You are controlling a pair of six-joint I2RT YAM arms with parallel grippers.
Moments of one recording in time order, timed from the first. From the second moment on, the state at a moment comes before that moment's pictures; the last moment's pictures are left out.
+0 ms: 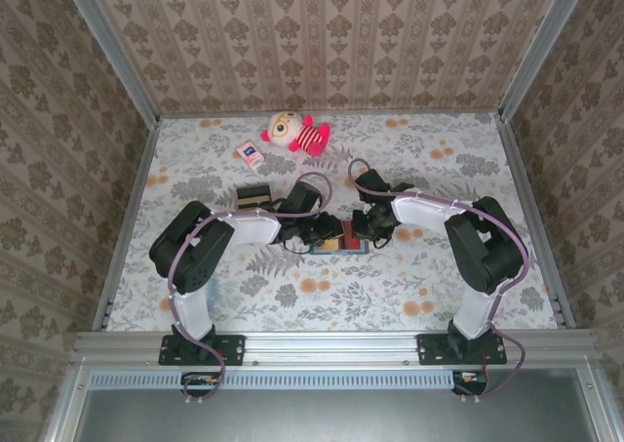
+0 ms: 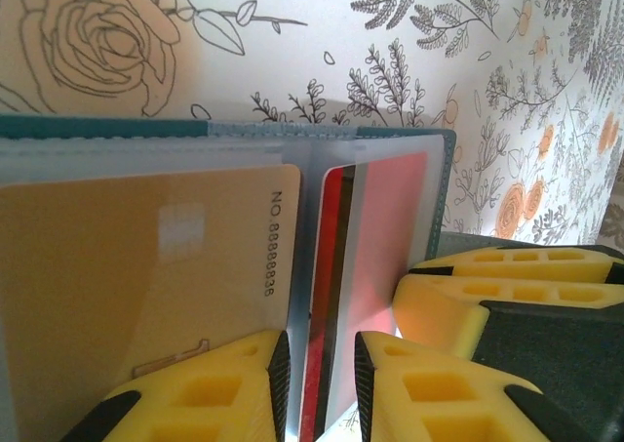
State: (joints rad) left arm -0.76 1.85 0.95 0.03 0.43 -1.01; right arm 0.49 1.79 1.08 -0.56 -0.17 0.63
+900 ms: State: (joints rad) left arm -0.75 1.87 0.96 0.04 0.49 -0.97; right arm 0.48 1.79 1.07 -0.54 -0.22 0.63
